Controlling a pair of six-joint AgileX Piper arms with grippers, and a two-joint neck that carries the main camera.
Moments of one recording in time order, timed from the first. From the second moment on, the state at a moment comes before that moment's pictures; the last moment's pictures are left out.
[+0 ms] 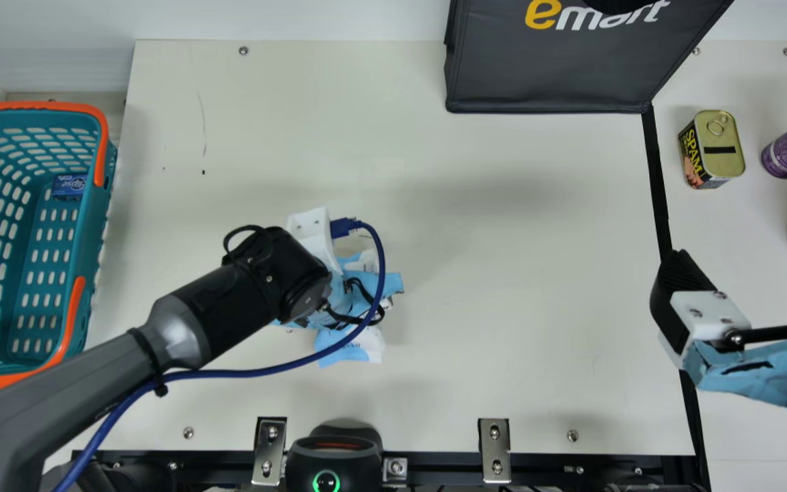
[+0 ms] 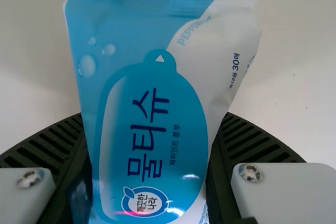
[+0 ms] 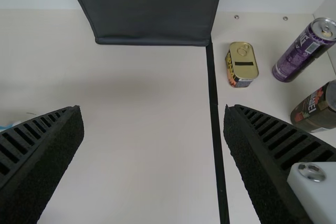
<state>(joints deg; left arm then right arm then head) -48.0 97.9 -62.8 -6.6 53.3 -55.7 0.7 42.7 -69.8 -0.8 69.5 0.0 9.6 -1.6</state>
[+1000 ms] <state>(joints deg) -45.5 98.0 -64.6 -14.0 57.6 -50.8 0.7 42.7 -69.8 -0.8 69.5 0.0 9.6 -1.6</state>
